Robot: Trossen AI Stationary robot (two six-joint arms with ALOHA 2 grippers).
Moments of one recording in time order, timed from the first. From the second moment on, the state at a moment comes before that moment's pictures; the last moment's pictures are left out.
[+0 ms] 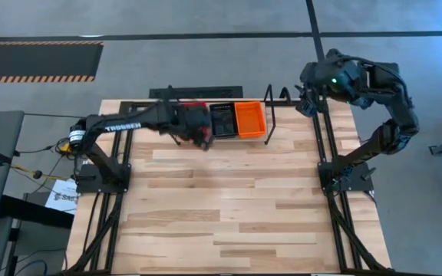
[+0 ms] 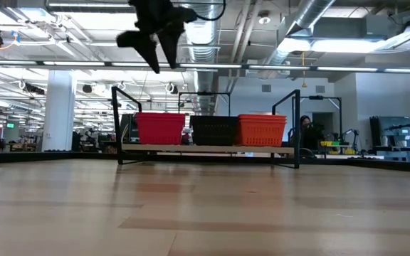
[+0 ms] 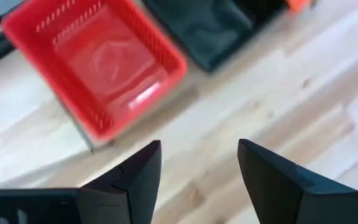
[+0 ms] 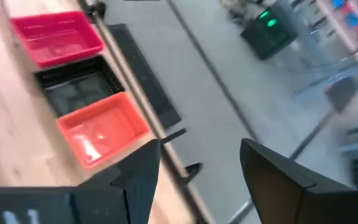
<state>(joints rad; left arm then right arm) 0.19 1.63 1.61 -1.18 -0.26 -0.75 -0.22 1.44 2.25 -1.57 0.62 -0.10</state>
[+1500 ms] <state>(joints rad) -0.39 1.34 1.49 -1.57 -0.72 -1.08 -0.03 1.89 1.63 -0.78 -0.07 0.25</state>
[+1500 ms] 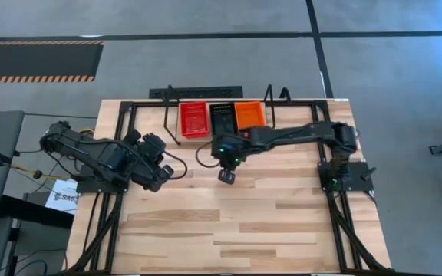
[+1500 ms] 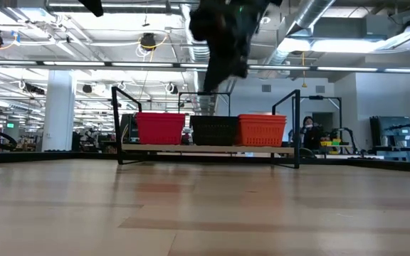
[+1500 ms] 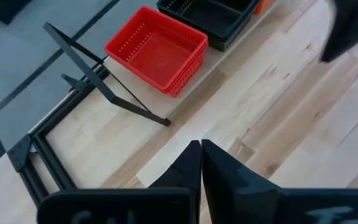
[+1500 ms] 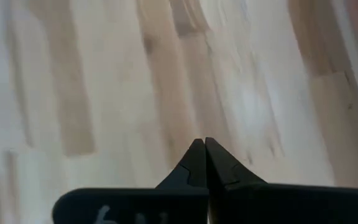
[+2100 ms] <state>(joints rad) -0.40 1.34 1.49 -1.57 -0.72 -1.15 -0.22 1.99 1.71 -0.84 -0.08 -0.14</state>
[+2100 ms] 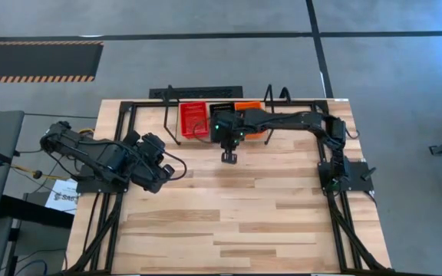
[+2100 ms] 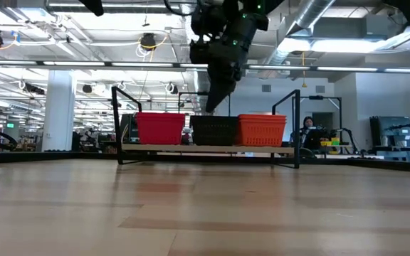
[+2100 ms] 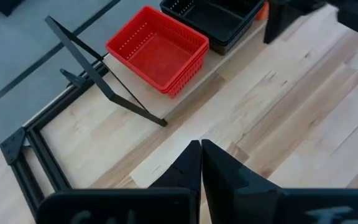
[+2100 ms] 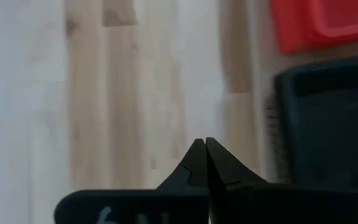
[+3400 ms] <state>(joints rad) -0.40 1.34 1.49 -1.57 -0.75 -1.21 -0.27 2.03 1.72 -0.74 -0.24 -0.31</state>
